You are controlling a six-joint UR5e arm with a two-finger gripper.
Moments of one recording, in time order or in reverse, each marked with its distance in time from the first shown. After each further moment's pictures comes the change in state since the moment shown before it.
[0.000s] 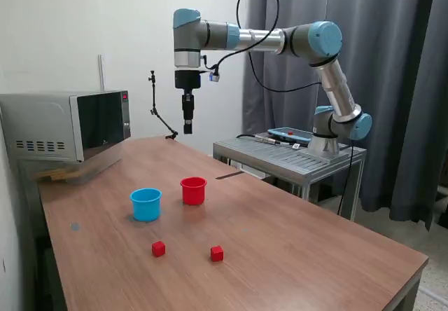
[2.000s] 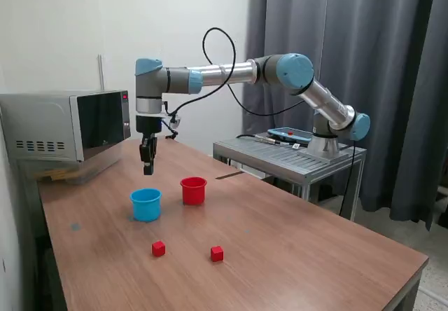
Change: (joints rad) arm -0.044 0.348 -0.281 -0.112 -0.003 0.031
